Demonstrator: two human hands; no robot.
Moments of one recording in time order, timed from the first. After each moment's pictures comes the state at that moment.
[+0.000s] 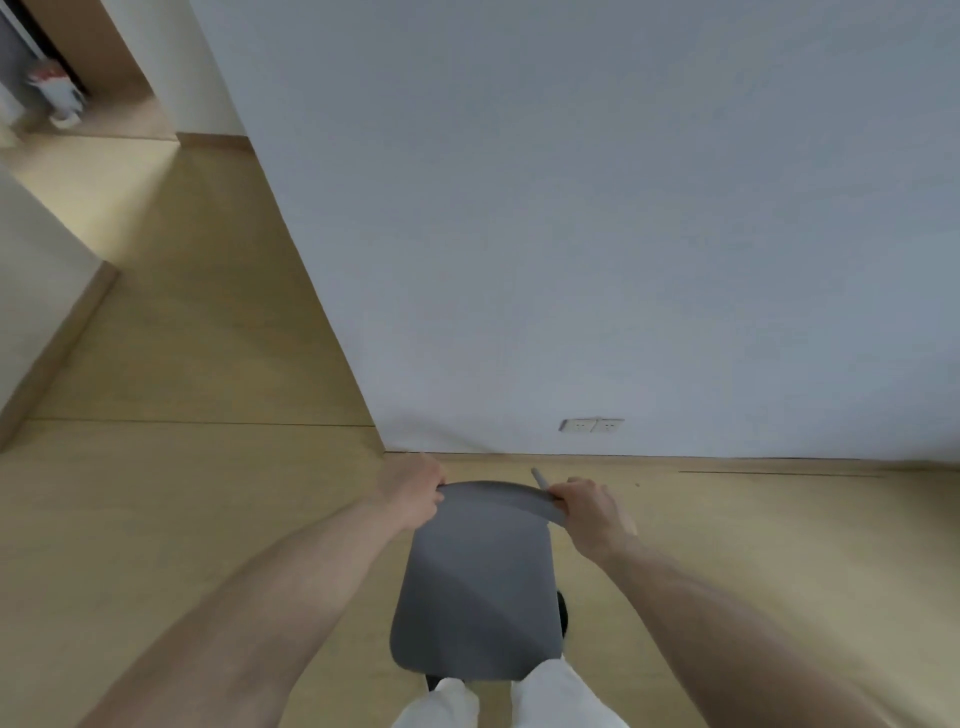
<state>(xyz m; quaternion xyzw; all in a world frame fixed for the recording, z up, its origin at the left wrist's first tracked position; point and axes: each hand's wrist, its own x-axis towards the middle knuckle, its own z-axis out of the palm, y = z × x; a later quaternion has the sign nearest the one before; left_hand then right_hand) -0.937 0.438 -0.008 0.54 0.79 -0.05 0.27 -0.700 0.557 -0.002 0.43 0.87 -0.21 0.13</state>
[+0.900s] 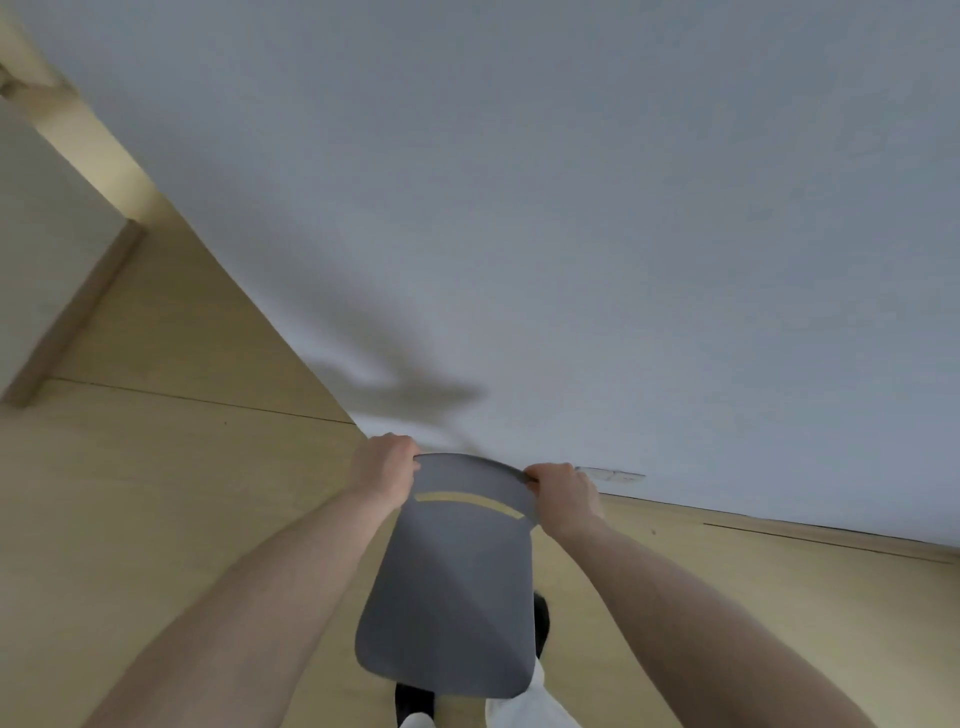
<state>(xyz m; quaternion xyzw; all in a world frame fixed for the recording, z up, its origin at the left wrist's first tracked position) -1.020 0.583 -0.056 0.31 0.91 0.06 0.28 -0.816 0.724 -0.038 0.42 0.86 -0.24 0.15</state>
